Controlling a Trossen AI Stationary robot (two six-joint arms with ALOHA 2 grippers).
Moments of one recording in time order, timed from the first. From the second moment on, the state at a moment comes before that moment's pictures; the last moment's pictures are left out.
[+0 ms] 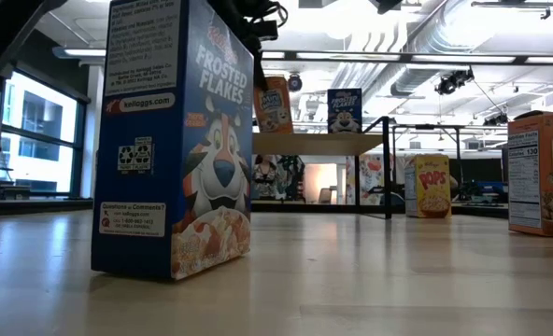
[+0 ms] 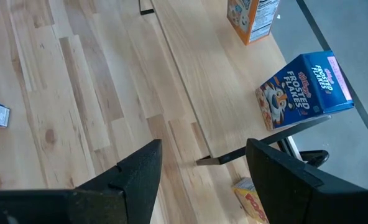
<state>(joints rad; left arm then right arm) 0.59 1.94 2.12 -1.09 0.00 0.58 -0.19 1.45 1.93 -1.43 0.20 0.05</state>
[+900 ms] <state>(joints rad) 0.58 1.95 2.11 -1.09 -0.01 0.60 -0.19 1.45 1.93 -1.43 0.19 0.05</state>
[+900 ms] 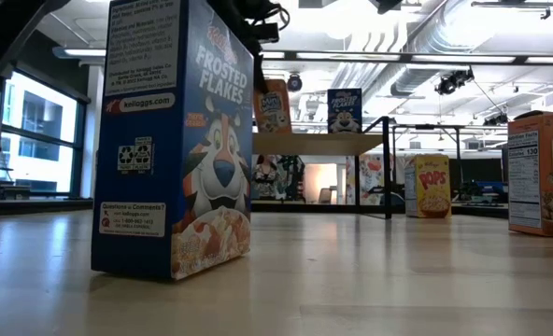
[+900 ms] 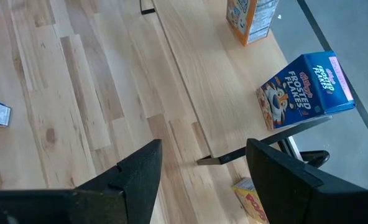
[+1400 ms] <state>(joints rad) 0.58 1.97 2.11 -1.07 -0.07 0.60 -0.19 1.45 1.93 -1.43 0.20 0.02</state>
